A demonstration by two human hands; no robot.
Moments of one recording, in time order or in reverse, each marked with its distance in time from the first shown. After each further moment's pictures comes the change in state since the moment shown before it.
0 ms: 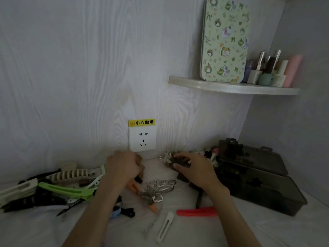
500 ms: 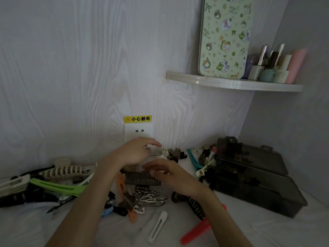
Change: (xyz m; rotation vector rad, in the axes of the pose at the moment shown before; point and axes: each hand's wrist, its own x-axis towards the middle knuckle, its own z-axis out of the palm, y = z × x) left_hand 0.023 0.027 -0.017 -0.342 -0.220 0.318; right_hand -0.012 -0.035 0.012 0.525 -0.471 -0.188
